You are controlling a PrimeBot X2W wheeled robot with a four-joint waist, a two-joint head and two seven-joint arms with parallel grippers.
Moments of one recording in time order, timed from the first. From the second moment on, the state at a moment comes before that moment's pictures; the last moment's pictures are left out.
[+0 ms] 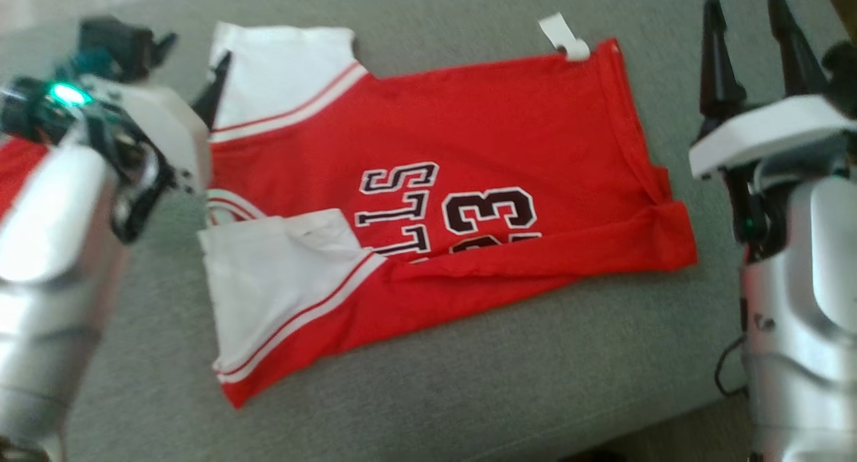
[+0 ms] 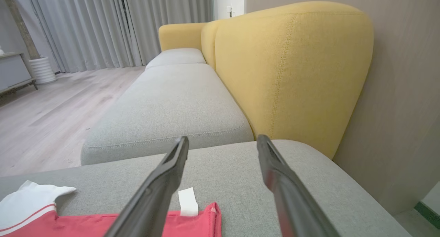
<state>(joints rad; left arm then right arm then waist) -0.86 0.41 -0.53 0.59 -0.48 -0.13 0.30 -0.56 -0.05 -0.08 0.25 0.11 0.13 0.08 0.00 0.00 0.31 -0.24</state>
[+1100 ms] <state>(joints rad) -1.16 0.52 -0.82 0.86 -0.79 -0.13 0.39 -0.68 -0.05 0.00 0.30 0.12 0.13 0.03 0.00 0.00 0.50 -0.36</state>
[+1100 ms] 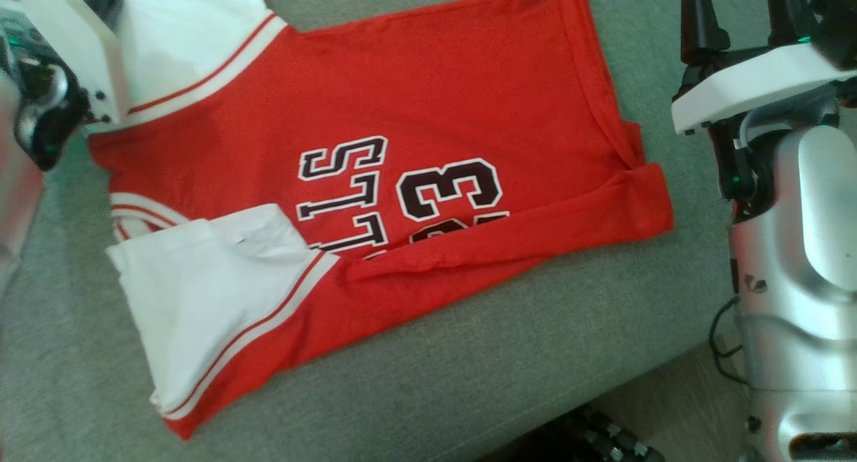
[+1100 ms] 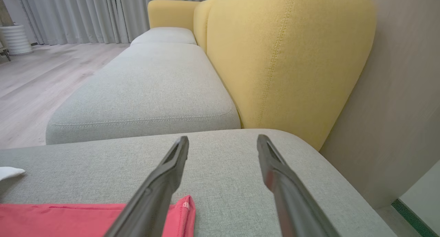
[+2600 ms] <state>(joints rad) -1.00 0.44 -0.94 0.43 -0.73 -0.06 0.05 -0.91 -0.35 0.25 1.04 0.34 0.13 0.20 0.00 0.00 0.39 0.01</state>
